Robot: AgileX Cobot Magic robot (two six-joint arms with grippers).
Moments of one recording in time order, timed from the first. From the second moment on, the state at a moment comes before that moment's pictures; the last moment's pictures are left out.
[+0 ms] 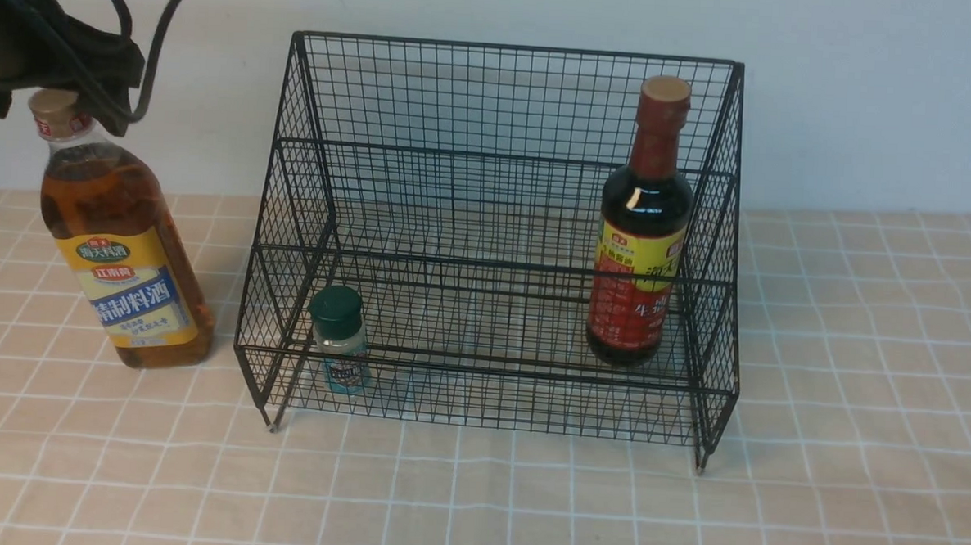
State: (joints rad) right arm -0.01 -0.01 0.02 0.03 0.39 -0.05; left arm 0.02 1.75 -1.74 0.16 1.12 -0.02
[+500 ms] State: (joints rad) right arm -0.01 -0.01 0.02 0.03 0.39 -0.05; left arm 0.01 1.78 -1.74 0.14 1.11 -0.03
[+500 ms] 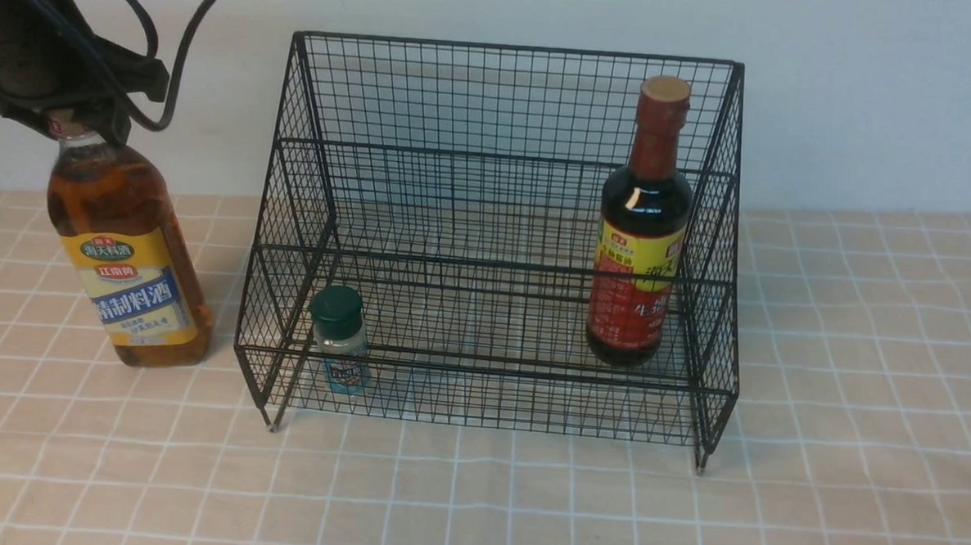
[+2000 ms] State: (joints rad) right arm -0.01 -0.01 0.02 0.03 0.39 -0.07; left arm 0.00 1.63 -2.14 -0.13 1.27 -0.02
